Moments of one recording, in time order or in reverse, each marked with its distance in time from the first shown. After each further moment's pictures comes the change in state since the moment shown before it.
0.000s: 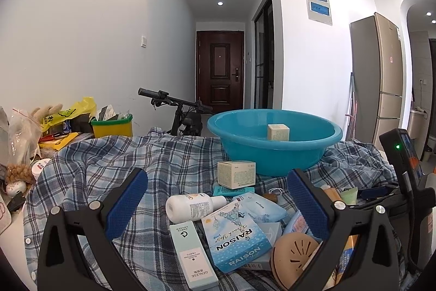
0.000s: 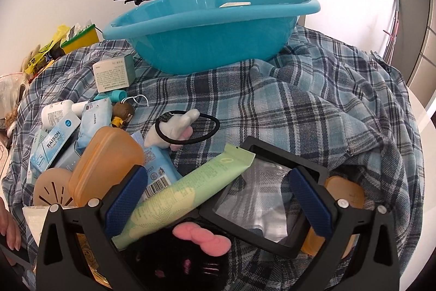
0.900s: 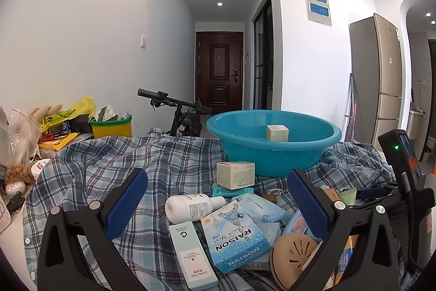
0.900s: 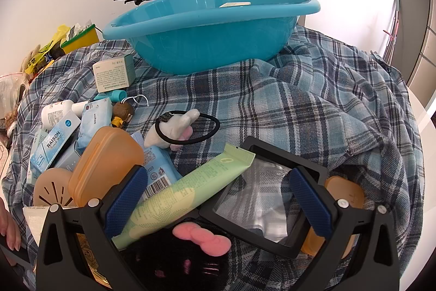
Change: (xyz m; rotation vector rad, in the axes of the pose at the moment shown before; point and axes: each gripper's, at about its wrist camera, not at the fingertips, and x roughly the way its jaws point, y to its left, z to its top) left arm -0.001 0.000 0.001 -0.003 -0.001 0.000; right arm 0.000 0.000 0.000 0.000 0.000 -0.001
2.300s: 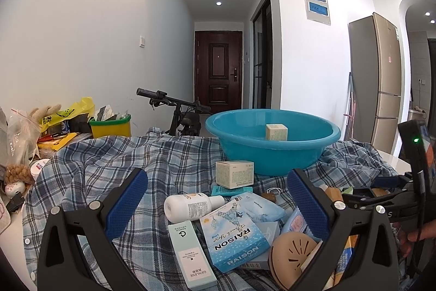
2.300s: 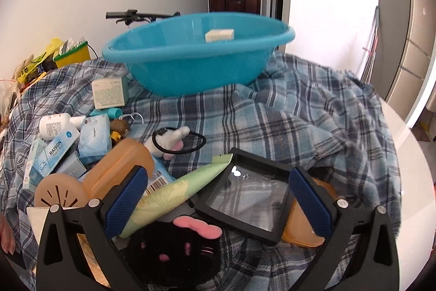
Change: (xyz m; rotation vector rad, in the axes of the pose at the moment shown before) left arm 0.001 -0.001 -0.001 0.003 0.000 -0.003; right arm -0.039 0.013 -0.009 -0.010 -0.176 -0.117
